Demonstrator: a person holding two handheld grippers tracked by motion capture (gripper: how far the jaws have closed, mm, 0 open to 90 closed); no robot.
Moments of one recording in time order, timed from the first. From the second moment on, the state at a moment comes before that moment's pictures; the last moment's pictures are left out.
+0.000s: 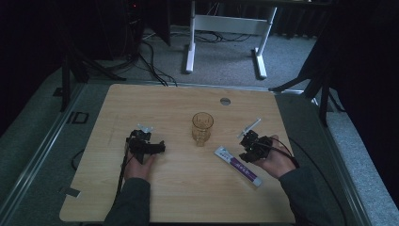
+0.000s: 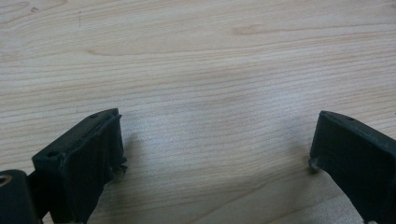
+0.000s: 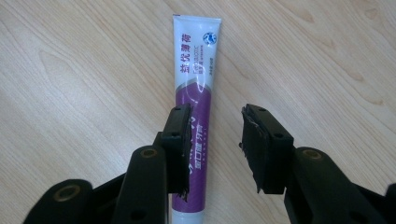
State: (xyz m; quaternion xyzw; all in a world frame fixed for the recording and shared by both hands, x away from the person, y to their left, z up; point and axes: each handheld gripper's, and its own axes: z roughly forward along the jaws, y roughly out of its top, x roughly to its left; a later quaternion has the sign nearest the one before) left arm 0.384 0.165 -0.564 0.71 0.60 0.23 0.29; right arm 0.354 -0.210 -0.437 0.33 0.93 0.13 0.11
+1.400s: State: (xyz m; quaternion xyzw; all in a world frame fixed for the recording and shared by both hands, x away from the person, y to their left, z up) left arm 0.384 0.165 -0.564 0.71 0.60 0.23 0.29; right arm 0.357 -0.203 -0.449 0.32 0.94 0.10 0.09
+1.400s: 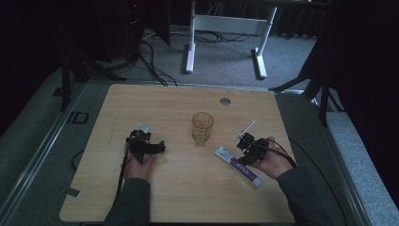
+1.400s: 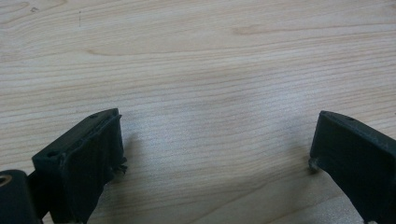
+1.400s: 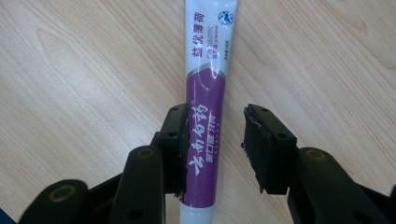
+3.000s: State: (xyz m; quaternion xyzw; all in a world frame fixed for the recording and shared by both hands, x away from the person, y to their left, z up) left arm 0.384 0.165 -0.564 0.71 0.60 0.23 0.29; right arm 0.360 -0.195 -0.482 0.32 0.94 0.06 0.06
